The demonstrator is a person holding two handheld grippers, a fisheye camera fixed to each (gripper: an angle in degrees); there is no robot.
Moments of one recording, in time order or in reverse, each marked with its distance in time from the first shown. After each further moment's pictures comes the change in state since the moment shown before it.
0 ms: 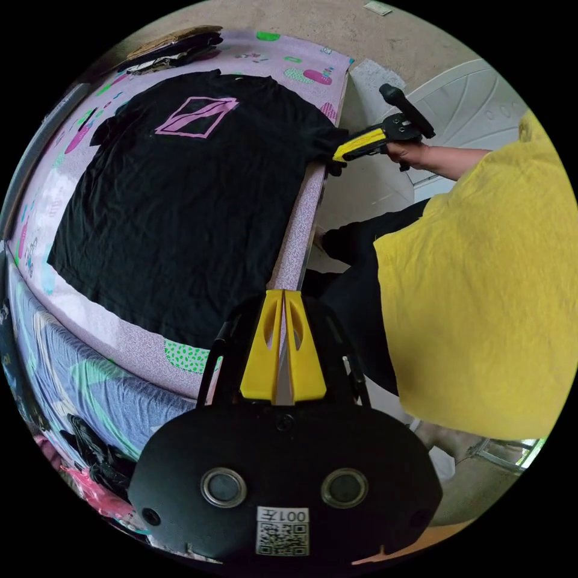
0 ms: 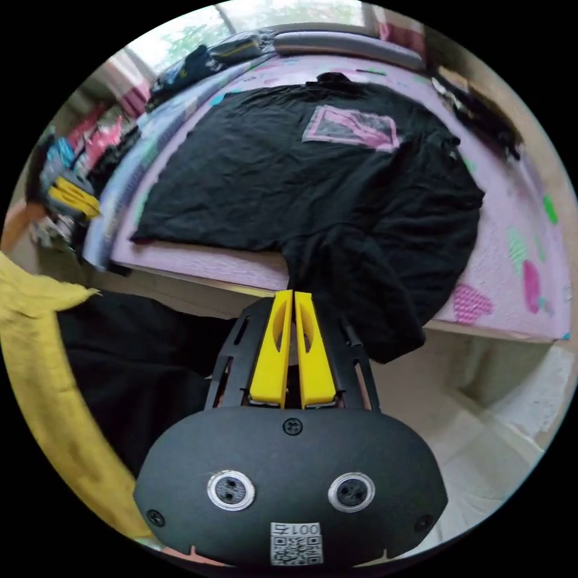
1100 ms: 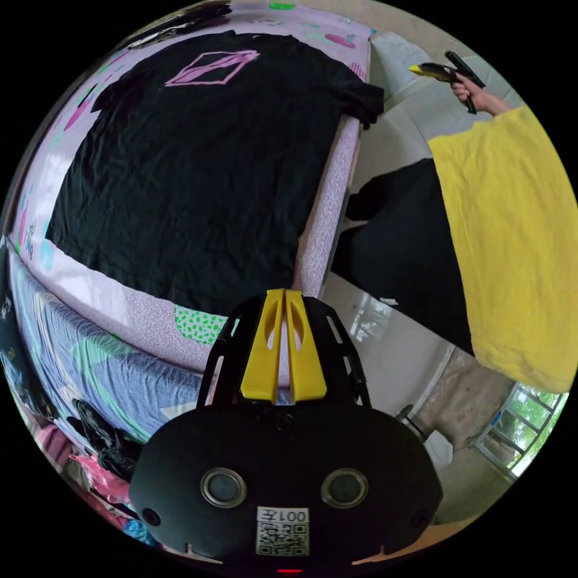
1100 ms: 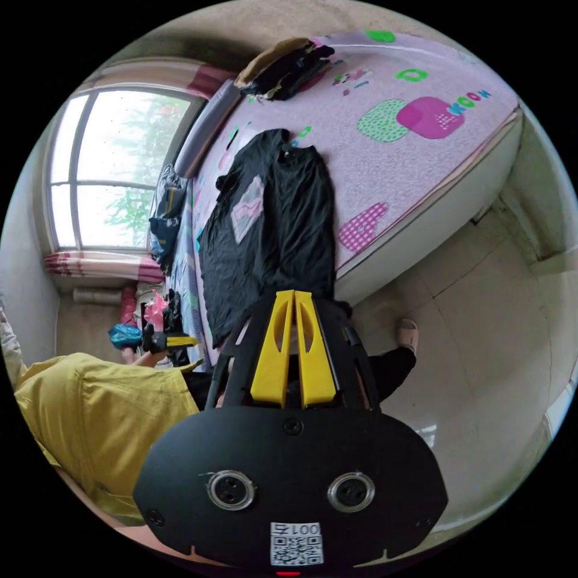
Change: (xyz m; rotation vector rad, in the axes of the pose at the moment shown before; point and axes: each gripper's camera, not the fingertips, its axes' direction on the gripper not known) left arm -0.093 0.003 0.106 -0.156 -0.057 -0.024; right arm 0.185 0.138 -0.029 0.285 -0.349 0.532
